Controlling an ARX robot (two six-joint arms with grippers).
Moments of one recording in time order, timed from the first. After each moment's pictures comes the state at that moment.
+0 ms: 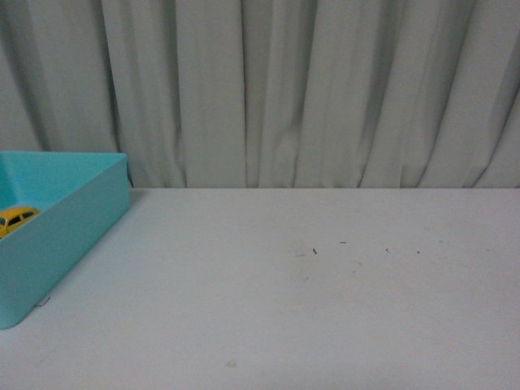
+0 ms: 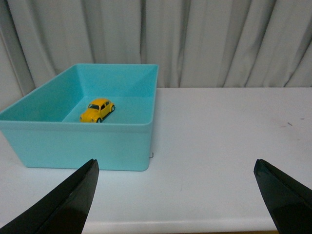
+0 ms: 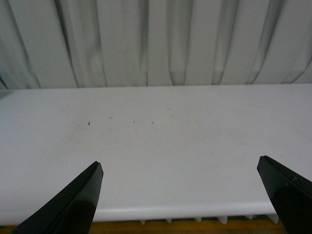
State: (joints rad) left arm 0.00 0.00 0.01 -0.01 0.00 0.00; right arm 0.00 0.00 0.01 -0.01 0.00 -0.01
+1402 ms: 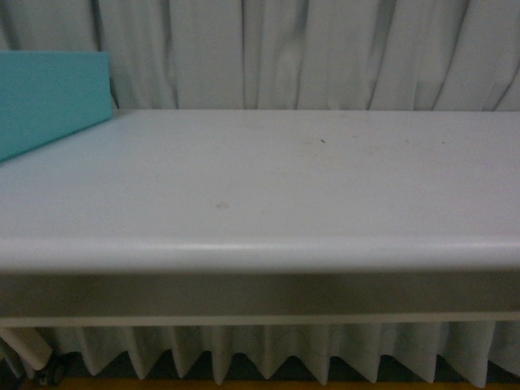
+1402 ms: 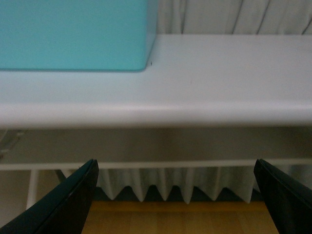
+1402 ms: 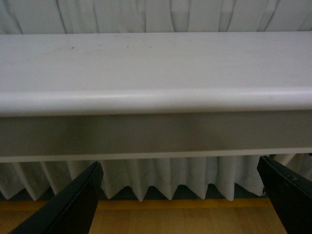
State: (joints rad) left arm 0.00 0.00 0.01 0.00 0.00 0.00; right arm 0.00 0.00 0.01 0.00 0.00 -0.01
